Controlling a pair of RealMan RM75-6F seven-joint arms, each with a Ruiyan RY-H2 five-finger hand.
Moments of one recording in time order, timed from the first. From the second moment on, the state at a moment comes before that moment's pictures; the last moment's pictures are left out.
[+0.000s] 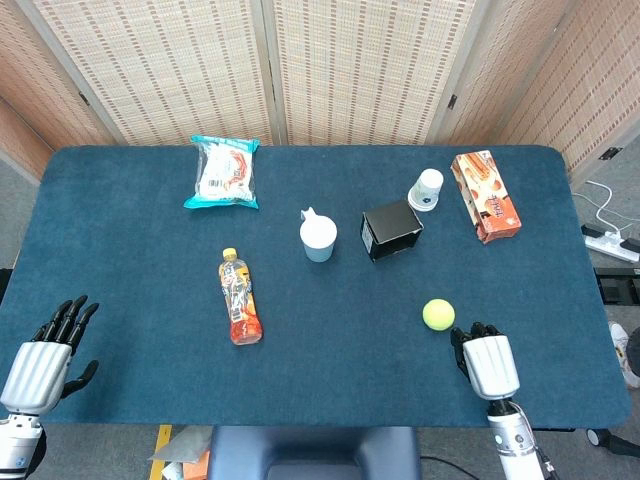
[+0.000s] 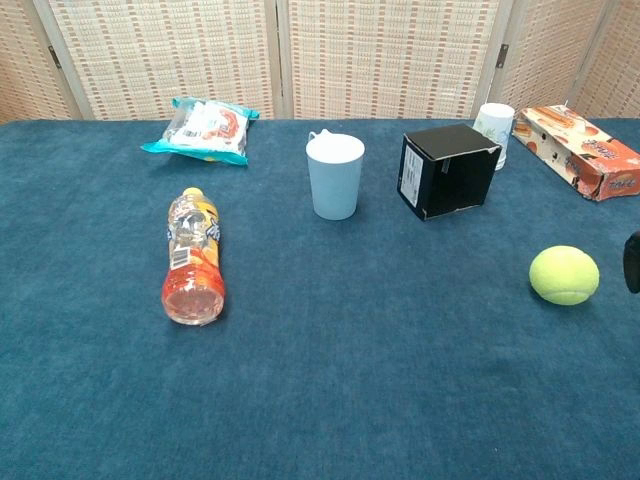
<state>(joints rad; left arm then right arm) -0.11 -1.16 -0.01 -1.59 1.56 1.48 0.17 0.13 -1.74 0.04 -1.10 -1.66 1.57 -0.28</state>
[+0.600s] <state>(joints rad) -0.12 -1.16 -0.01 -1.59 1.56 1.48 0.17 0.18 -1.83 0.05 -0.96 -1.61 1.49 -0.21</state>
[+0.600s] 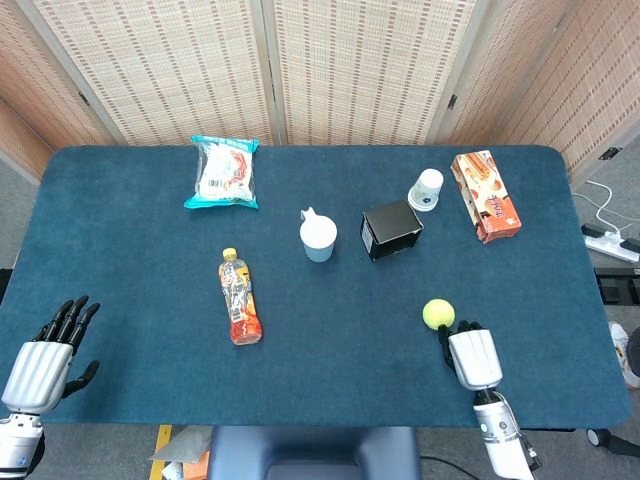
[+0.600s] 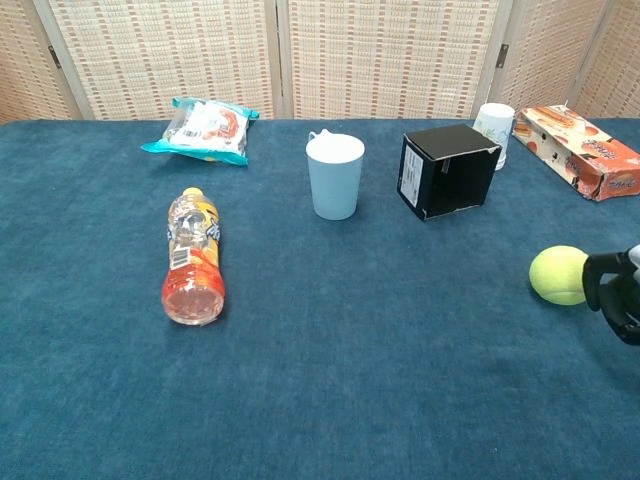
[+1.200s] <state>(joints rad) -0.12 -1.16 -0.01 -1.59 1.55 1.47 0.18 0.26 -1.93 0.07 -0.74 -1.58 1.42 -0.05</state>
